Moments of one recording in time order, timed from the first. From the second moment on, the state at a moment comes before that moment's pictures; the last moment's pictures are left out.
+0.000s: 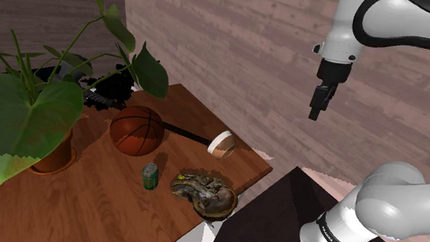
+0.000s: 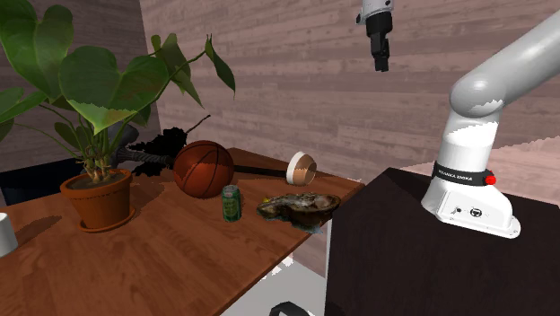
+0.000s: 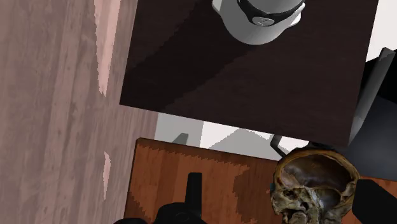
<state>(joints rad) 0.01 -0.79 -0.04 -2.42 -0.06 1.43 -0.17</state>
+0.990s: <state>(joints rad) 0.09 -0.48 0.12 -2.46 0.07 1.80 0.01</state>
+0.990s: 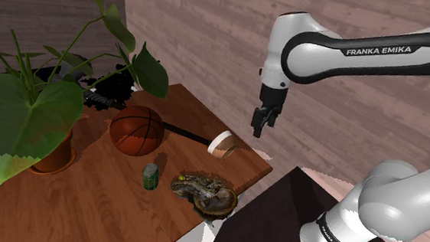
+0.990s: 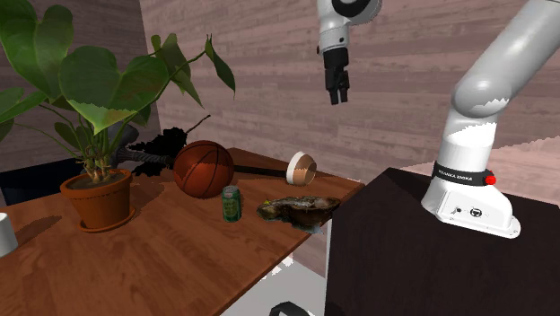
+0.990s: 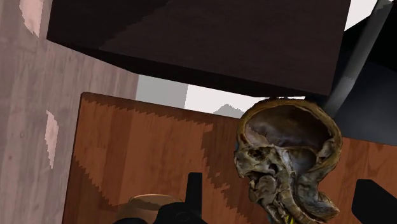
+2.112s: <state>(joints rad) 0.17 0.12 0.27 -2.20 0.03 2.18 0.26</state>
